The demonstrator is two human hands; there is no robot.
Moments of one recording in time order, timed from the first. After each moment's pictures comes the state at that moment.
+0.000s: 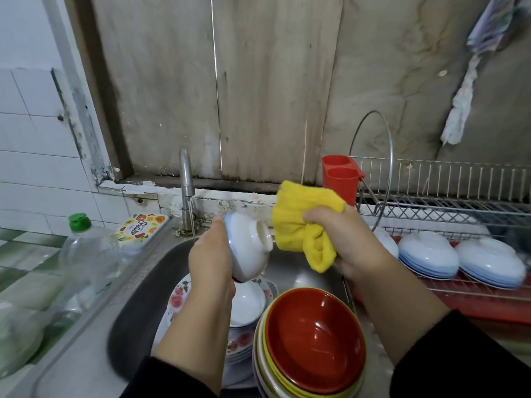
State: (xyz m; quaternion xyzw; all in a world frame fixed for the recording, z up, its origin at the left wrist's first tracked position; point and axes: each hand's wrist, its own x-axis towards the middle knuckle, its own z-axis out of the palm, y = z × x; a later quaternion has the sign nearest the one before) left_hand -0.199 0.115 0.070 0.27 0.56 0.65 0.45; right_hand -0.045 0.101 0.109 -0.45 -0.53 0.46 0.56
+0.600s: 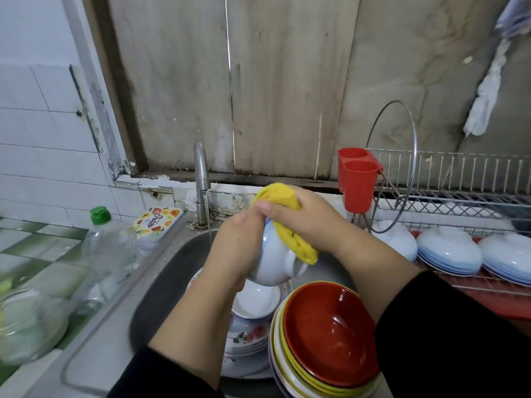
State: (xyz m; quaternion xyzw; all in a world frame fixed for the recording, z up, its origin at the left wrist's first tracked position) left_hand -0.210 0.100 0.089 0.53 0.53 0.54 0.39; right_hand -0.089 0.132 0.107 -0.42 -0.75 0.29 0.41
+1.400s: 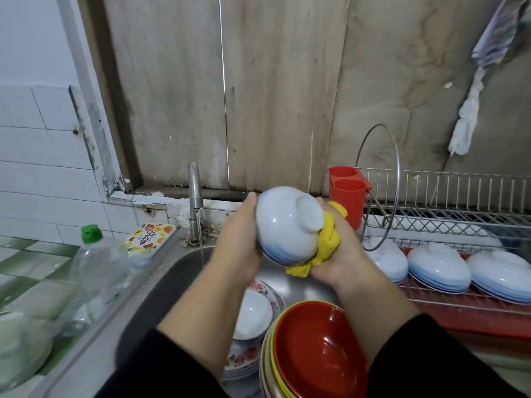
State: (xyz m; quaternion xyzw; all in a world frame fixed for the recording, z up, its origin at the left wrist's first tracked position) left_hand -0.180 0.118 0.116 0.37 0.39 0.62 0.57; right_hand -0.056 0.138 0.090 -0.30 -0.25 0.72 0.57
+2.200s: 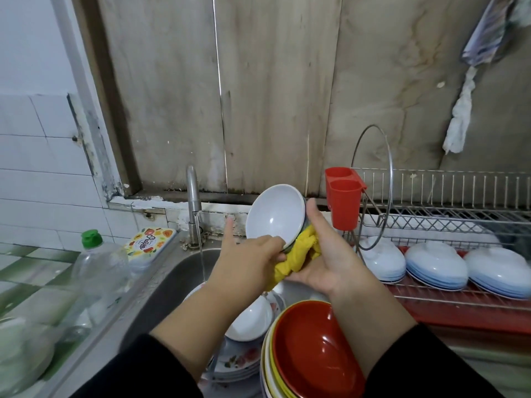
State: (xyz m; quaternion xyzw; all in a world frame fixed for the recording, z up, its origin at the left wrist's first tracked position) left_hand -0.202 0.119 0.072 0.83 0.48 0.25 -0.11; right_hand -0.063 0.119 0.094 -0.34 -0.25 0.75 0.51
